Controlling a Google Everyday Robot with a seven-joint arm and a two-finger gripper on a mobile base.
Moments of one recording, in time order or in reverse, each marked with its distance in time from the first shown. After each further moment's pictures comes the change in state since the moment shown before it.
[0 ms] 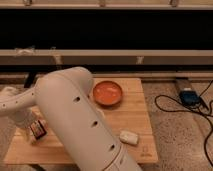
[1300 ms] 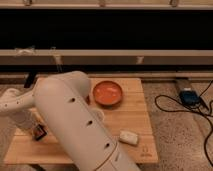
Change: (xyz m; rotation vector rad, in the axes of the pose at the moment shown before) arm 0.000 0.005 0.020 -0.051 0.030 -0.034
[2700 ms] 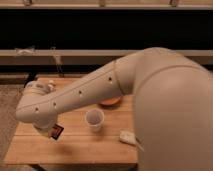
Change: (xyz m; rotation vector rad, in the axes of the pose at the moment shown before) arm 0.189 0.001 -0.147 0.104 -0.298 -0.061
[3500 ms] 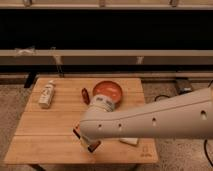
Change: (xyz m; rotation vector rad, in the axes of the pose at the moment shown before) arm 0.181 -0.021 -0.007 -0.046 -0.022 0.363
